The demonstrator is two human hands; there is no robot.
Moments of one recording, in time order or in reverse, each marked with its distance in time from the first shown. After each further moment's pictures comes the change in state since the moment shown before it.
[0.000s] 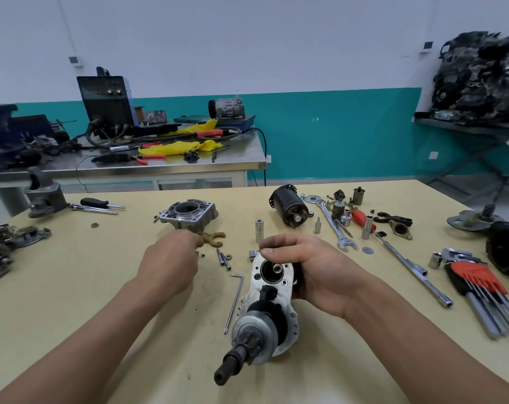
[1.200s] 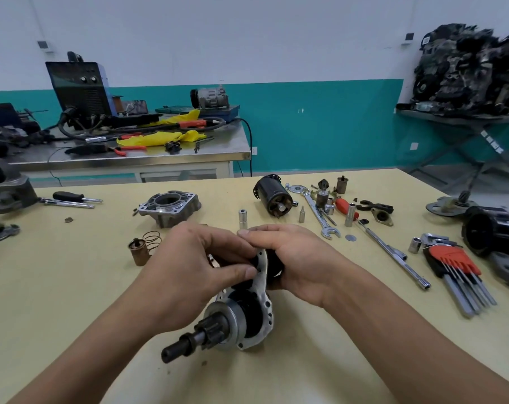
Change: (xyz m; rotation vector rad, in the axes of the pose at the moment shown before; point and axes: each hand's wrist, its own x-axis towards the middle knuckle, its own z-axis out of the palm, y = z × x) left_hand -0.079 0.060 -0.075 -0.930 -0.125 0.338; right_hand 0.002 0.002 0.008 -0.006 0.060 -0.026
